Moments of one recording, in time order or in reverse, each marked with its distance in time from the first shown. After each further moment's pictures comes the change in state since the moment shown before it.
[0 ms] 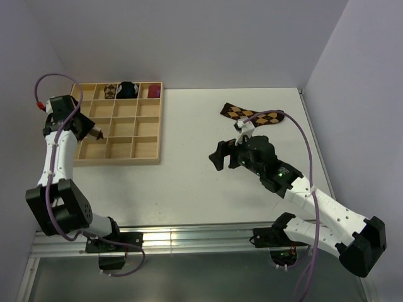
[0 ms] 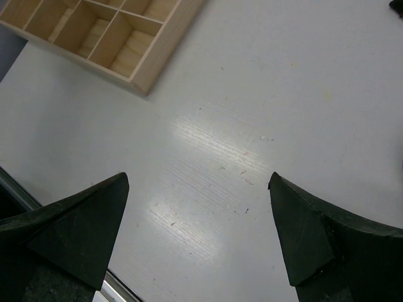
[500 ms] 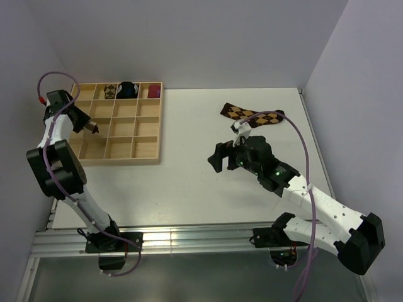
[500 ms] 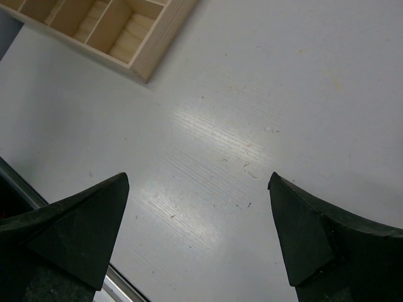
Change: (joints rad) left arm 0.148 0.420 0.205 0.174 0.109 0.112; right arm -0.001 0.019 -0.019 0.009 -0.041 -0.003
